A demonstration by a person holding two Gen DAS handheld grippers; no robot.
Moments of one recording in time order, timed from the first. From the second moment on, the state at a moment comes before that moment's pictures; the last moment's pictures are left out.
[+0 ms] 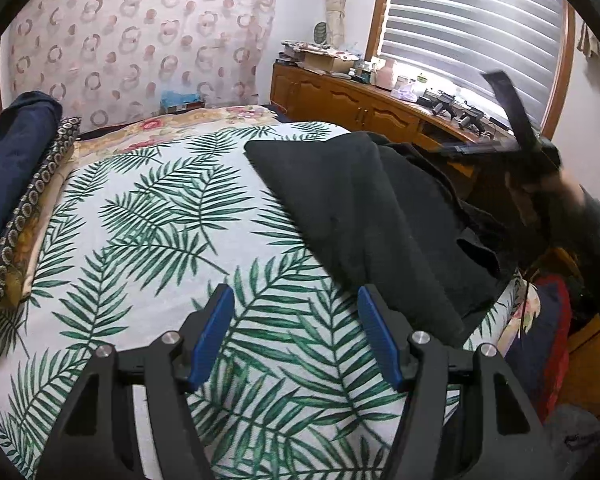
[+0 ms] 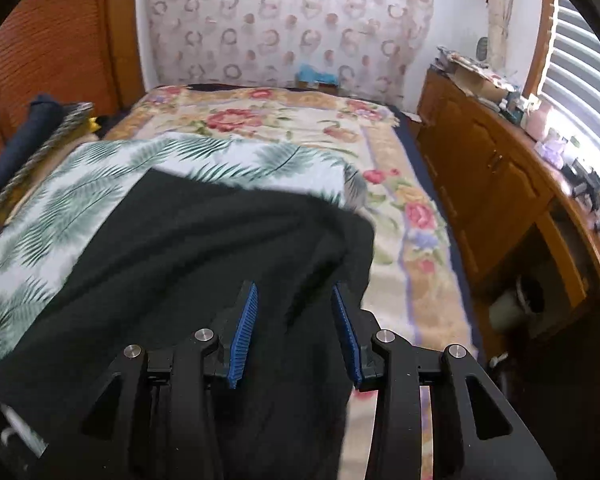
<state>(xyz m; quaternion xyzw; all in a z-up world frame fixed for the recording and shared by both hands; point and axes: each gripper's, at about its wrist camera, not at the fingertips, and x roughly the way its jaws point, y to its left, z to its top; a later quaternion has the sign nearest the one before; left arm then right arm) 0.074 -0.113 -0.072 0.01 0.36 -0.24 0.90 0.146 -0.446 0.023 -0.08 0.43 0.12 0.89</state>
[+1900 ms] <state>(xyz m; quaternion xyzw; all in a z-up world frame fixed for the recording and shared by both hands) 0.082 -0.180 -0.086 0.05 0.42 -0.28 0.86 0.004 -0.478 0.002 -0.06 0.43 0.08 0.90</state>
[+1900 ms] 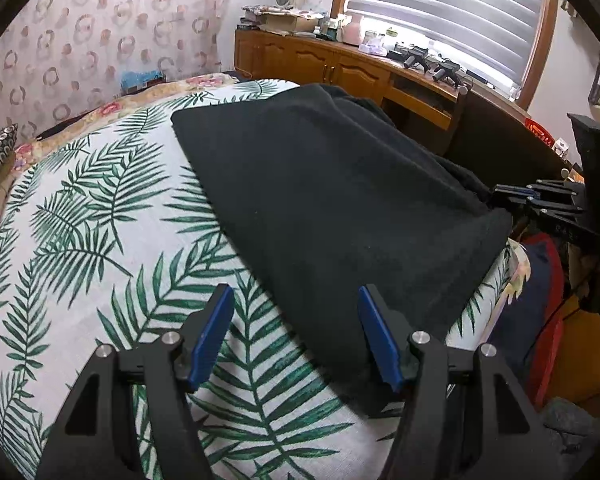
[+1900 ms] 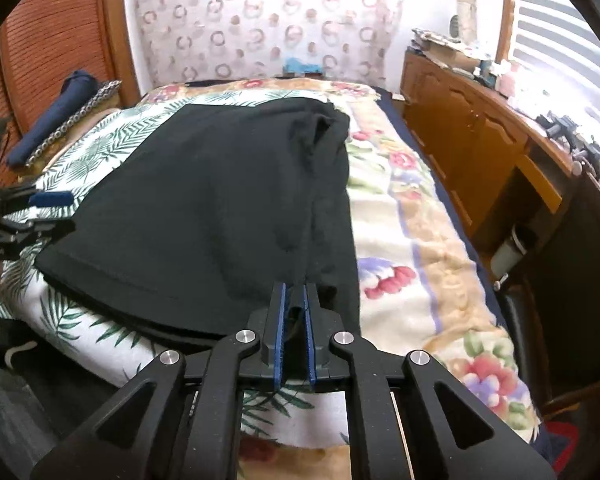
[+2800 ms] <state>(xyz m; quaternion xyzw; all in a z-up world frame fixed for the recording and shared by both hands) 0.047 -0.185 -0.088 0.01 0.45 -0.34 0.82 0.008 -0.419 0.012 -0.06 0.39 0.15 0.91</state>
